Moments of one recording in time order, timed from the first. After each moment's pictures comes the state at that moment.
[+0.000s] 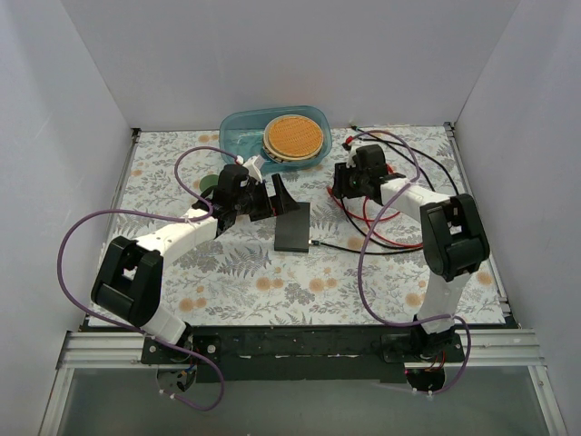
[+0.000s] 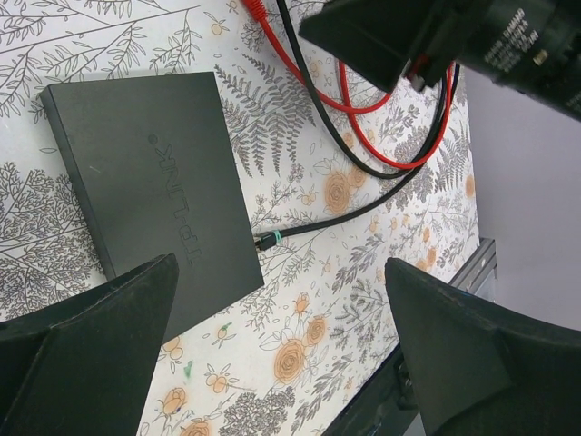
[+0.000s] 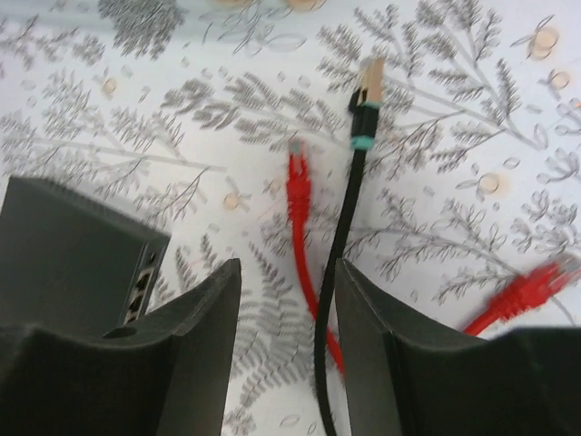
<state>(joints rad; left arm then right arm) -0.48 1.53 0.96 0.02 0.39 -0.67 0.35 1.85 1.19 -0.08 -0.19 0.17</state>
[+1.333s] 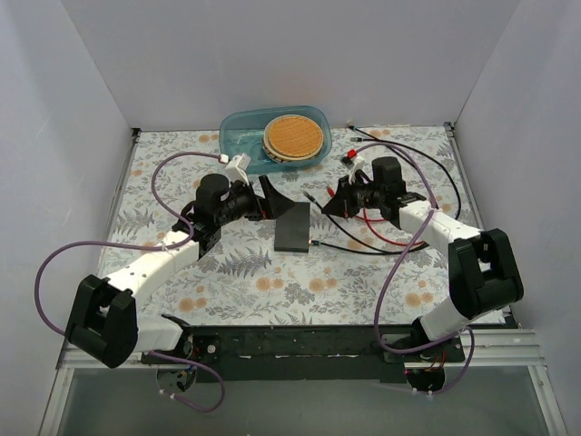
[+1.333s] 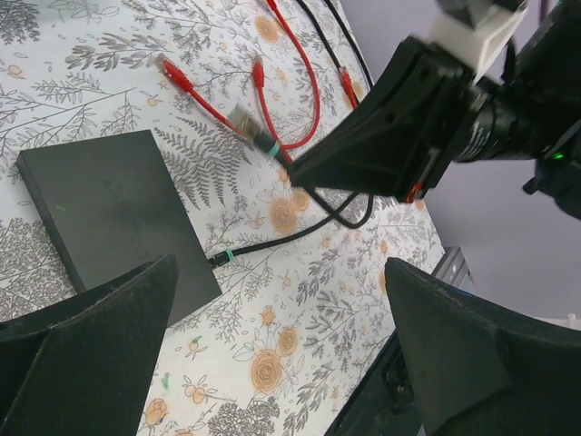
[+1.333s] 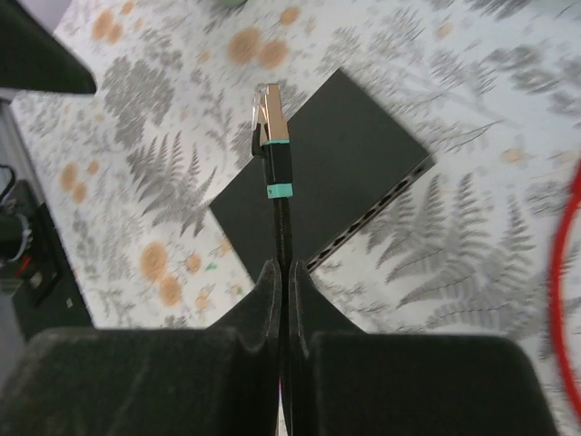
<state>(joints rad) -0.48 1.26 0.79 0.20 0.39 -0.66 0.36 1.56 0.99 0.01 -0.70 0.15</state>
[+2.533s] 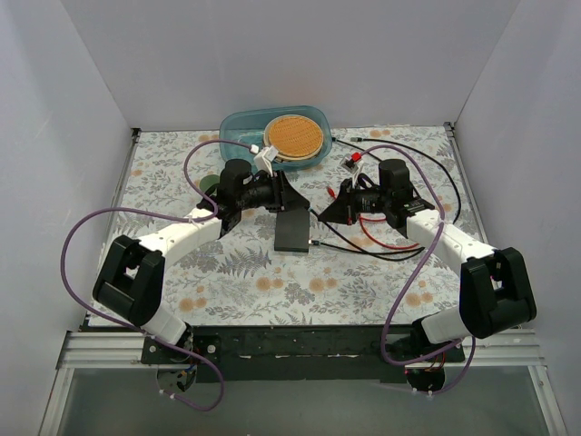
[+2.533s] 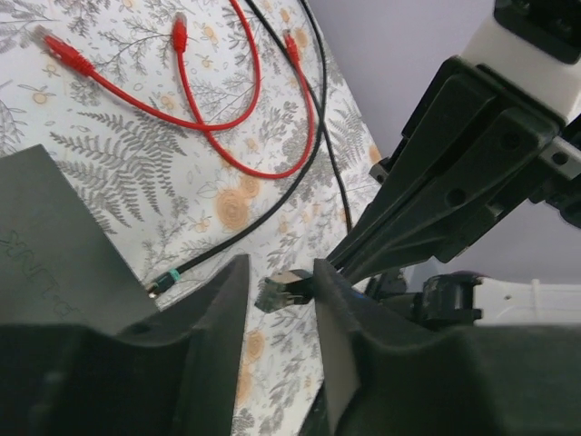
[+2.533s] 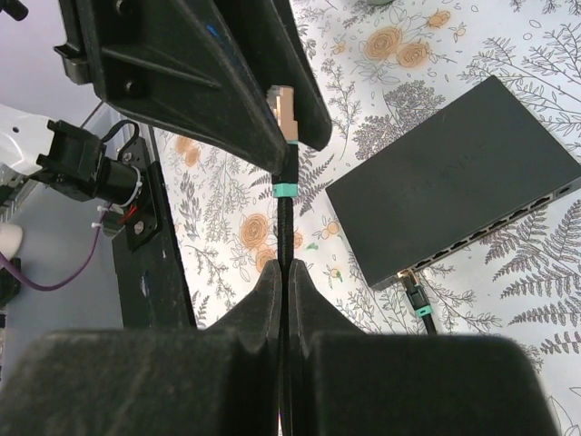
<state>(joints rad) -0.52 1.54 0.98 0.25 0.59 -0.68 0.37 1.42 0.89 0.05 -0.96 0.21</state>
